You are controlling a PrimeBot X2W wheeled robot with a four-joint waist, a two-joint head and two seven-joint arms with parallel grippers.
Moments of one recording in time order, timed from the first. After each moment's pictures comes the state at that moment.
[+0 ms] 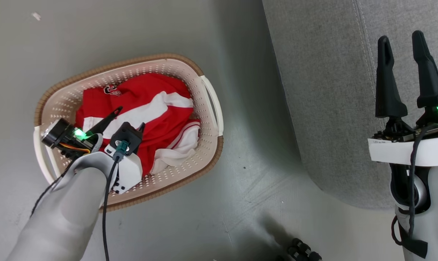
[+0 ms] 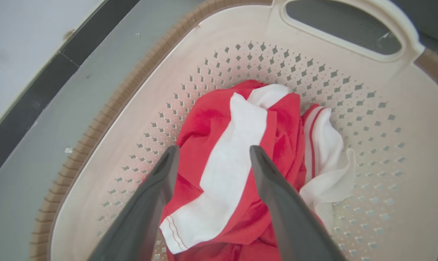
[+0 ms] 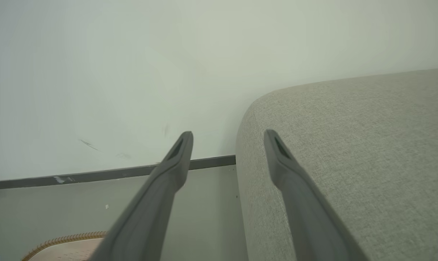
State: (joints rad) left arm -0.75 0.15 -0.50 0.83 0.12 0.00 -0.18; right arm -0.36 -0.04 -0.05 -0.18 0.24 0.12 -0.26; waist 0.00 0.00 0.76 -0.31
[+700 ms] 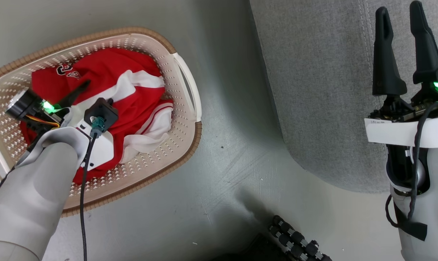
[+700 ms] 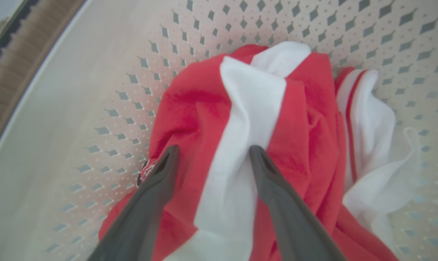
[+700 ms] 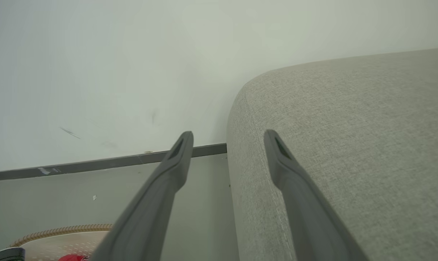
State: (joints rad) left arm -0.89 0.23 -0.53 0.92 0.20 0.00 -0.18; right arm -0.45 -0.04 0.00 -0.17 0.30 0.12 -0.26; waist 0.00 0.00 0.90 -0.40
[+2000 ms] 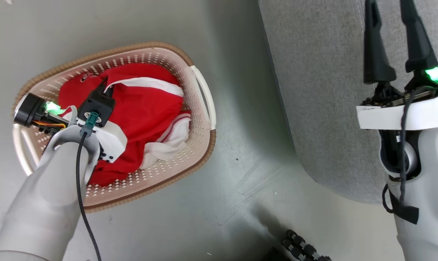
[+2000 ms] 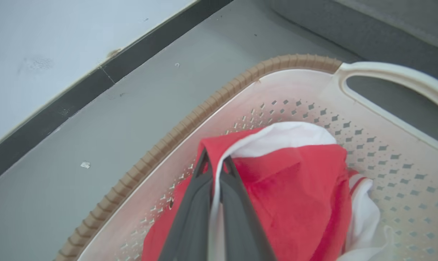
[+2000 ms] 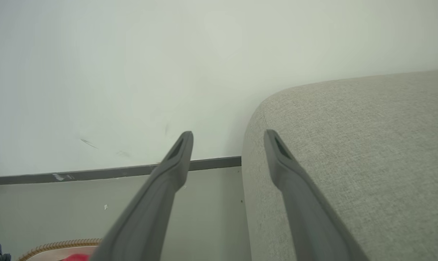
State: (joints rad) left arm -0.83 0.18 -0.41 0.80 0.03 0.03 -0.25; right arm -0.54 -0.04 0.01 -0.07 0.27 0.12 -0.26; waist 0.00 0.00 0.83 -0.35
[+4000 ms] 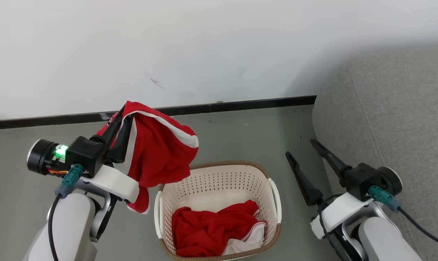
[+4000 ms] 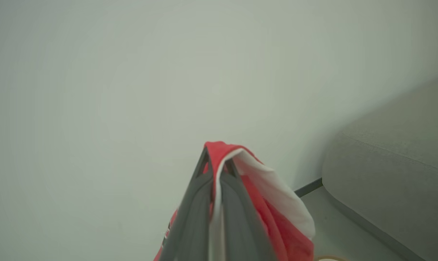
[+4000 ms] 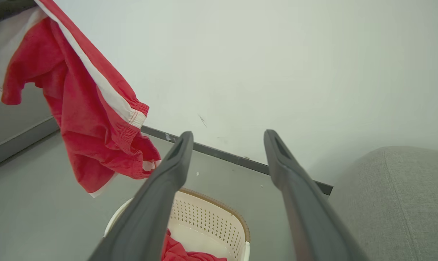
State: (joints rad) left arm -0.42 0.20 -0.28 0.17 -0.21 0.00 -0.18; right arm -0.24 -0.11 0.27 0.18 0.05 0.12 -0.26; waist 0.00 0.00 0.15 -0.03
